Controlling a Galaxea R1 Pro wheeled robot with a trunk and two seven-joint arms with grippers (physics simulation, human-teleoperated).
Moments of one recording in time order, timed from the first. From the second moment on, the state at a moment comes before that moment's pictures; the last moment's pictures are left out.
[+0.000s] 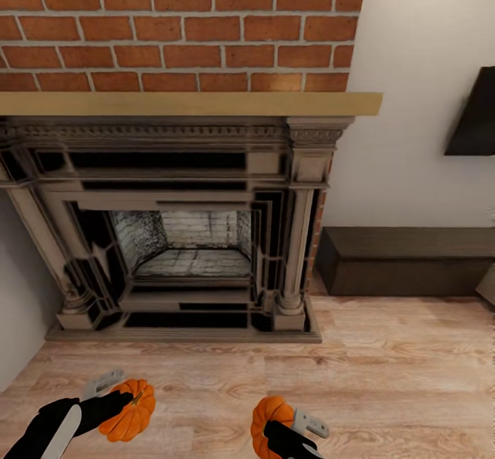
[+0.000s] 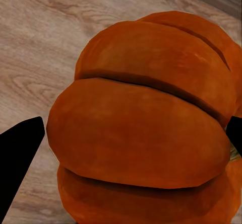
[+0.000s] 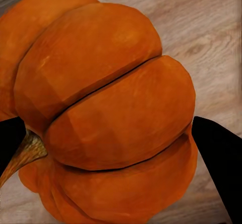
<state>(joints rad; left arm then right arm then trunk) -0.27 0.24 0.10 -0.95 0.47 0.67 0.04 -0.20 0.10 0.51 -0.92 -0.81 0.16 -0.61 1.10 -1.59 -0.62</state>
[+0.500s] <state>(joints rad) -0.27 0.24 0.10 -0.95 0.47 0.67 0.04 -0.20 0.11 0.51 -0.92 -0.82 0.16 -0.61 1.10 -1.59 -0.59</state>
